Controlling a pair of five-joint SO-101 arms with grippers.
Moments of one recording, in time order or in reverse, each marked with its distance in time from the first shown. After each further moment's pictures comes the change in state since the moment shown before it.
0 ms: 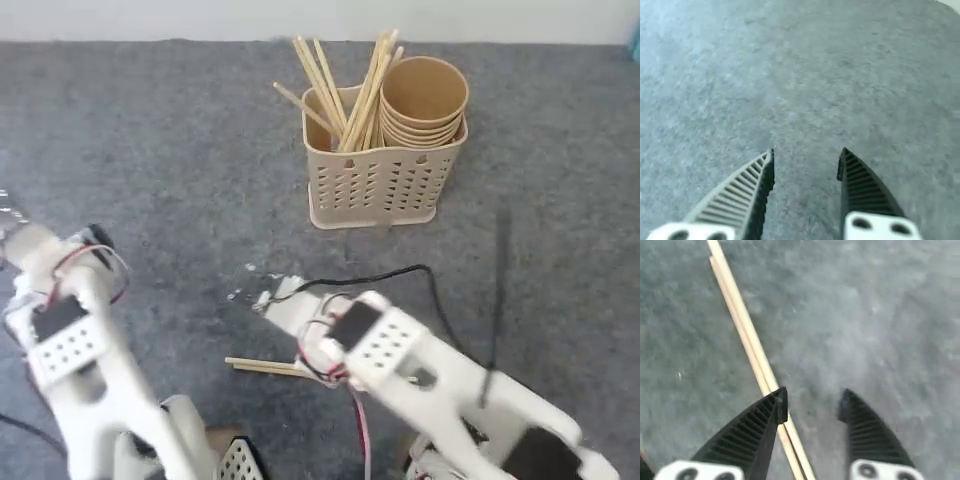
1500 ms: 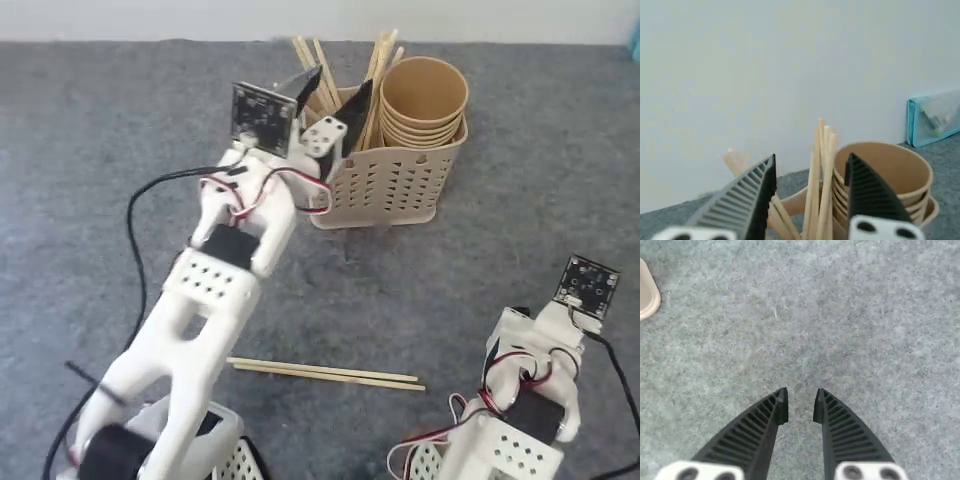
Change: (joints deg) left arm 58.3 11.4 -19.0 -33.7 -8.6; right arm 78.9 -73.1 34.6 9.1 -13.4
